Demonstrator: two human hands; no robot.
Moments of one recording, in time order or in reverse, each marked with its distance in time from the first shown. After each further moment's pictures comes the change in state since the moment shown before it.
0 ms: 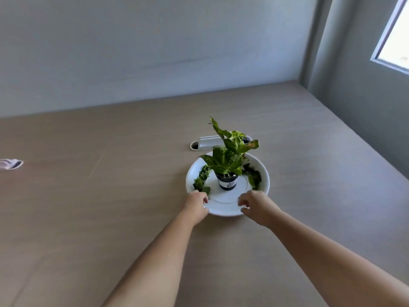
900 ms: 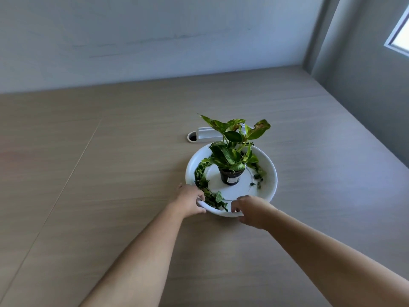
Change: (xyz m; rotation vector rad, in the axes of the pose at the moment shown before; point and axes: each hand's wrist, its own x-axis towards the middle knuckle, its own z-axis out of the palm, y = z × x) left_hand 0.057 -0.047 -0.007 0.201 -0.150 0.158; right_hand 0.046 -0.015 0.023 -0.335 -0.284 -0.106
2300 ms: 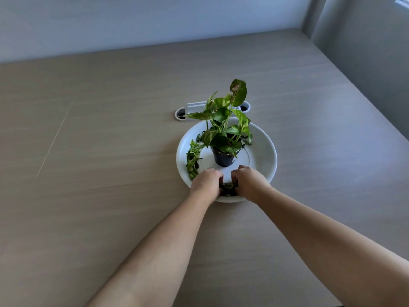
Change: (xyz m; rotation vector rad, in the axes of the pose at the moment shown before) left_hand 0.033 0.064 0.029 -0.133 0.020 0.015; right_hand 0.039 0.019 0.009 0.135 0.146 0.221
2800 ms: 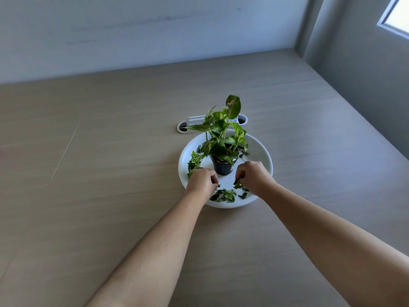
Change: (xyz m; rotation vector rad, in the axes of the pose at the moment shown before) left_hand -0.011 -0.001 -0.029 -0.267 0.149 -0.079; right_hand -0.008 0.006 -0.037 0.320 0.203 0.074
